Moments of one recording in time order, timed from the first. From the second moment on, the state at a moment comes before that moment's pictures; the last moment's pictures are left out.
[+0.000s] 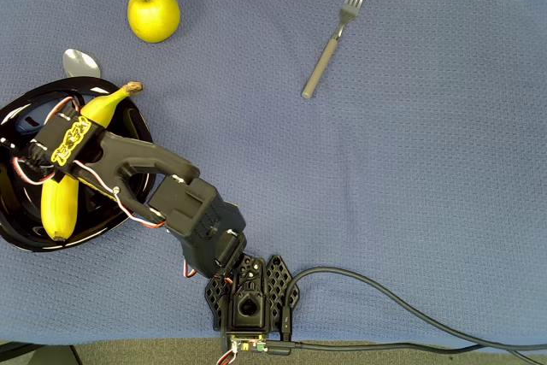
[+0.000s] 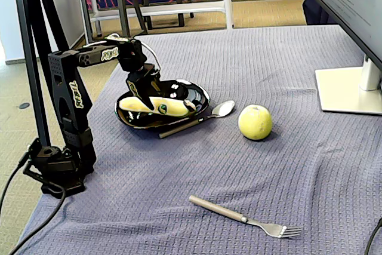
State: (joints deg) arm -64.0 87.2 96.9 61.8 -4.8
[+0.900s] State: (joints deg) arm -28.9 116.5 103.2 65.0 -4.7
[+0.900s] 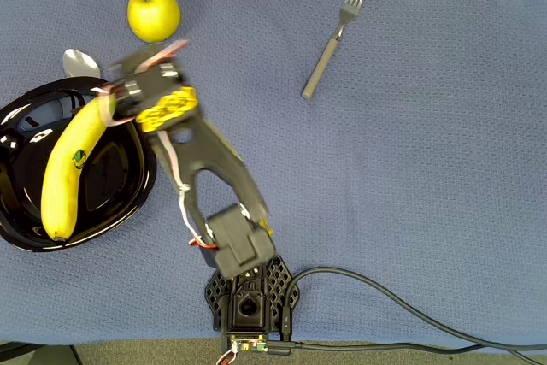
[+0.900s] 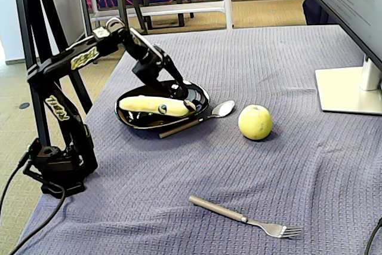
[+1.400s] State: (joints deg) arm -6.9 125.6 121.4 62.2 -2.1
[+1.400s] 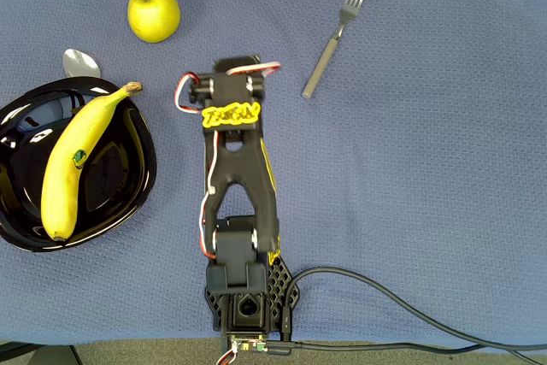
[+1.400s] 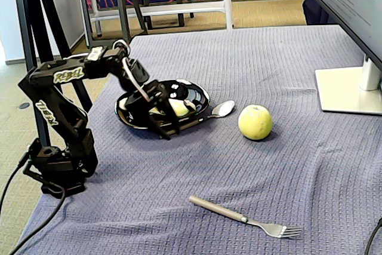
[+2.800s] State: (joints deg) arm -3.1 169.0 151.3 71.6 -2.4
